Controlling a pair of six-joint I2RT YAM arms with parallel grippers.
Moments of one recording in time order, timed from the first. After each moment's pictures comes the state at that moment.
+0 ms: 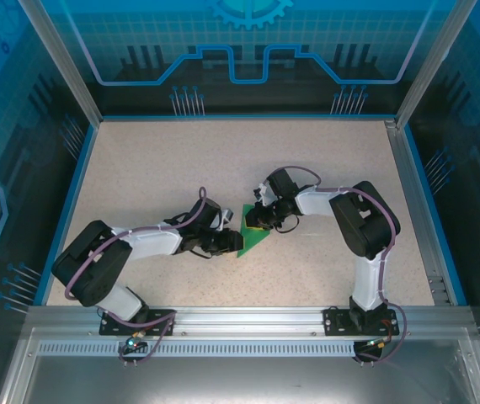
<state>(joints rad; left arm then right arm) -0.61 1.54 0.63 -0.04 0.48 -0.80 0.52 1.97 1.07 -0.23 -0.66 0.56</state>
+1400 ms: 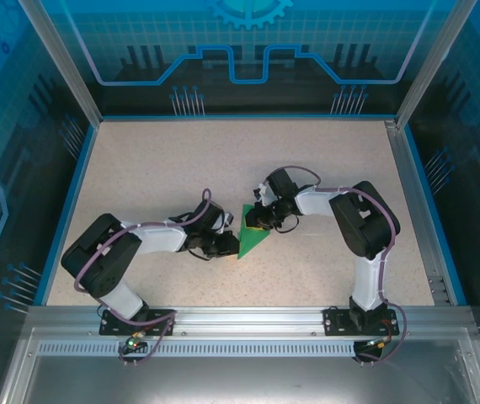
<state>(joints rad) -0.61 1.60 0.65 -0.11 0.47 -0.74 0.52 1.97 1.07 -0.24 -0.65 0.56</state>
